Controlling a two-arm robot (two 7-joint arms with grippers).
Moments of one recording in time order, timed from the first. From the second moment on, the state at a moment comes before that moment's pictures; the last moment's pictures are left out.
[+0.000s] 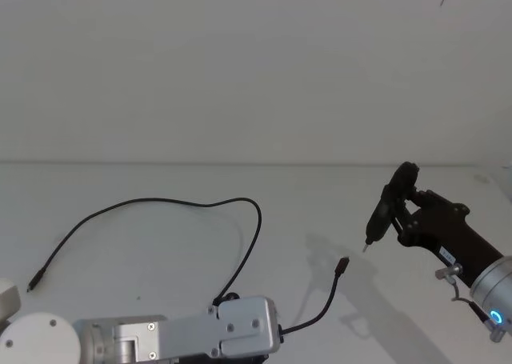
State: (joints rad) left arm -0.43 0.66 0.78 -1.89 0.00 0.25 -0.61; right arm 0.06 0.41 -0.15 -1.81 0.46 0.20 0.23
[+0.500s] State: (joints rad) left arm -0.43 0.67 0.78 -1.91 0.03 0.21 -0.60; right arm 0.09 0.45 -0.15 -1.81 0.52 0.26 0.28
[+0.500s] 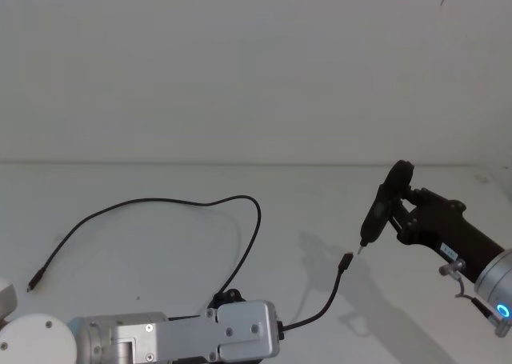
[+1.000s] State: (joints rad) left arm -0.43 0.67 0.78 -1.92 0.04 0.21 -0.60; right arm 0.09 0.49 -0.14 -1.86 0.56 0.29 0.32
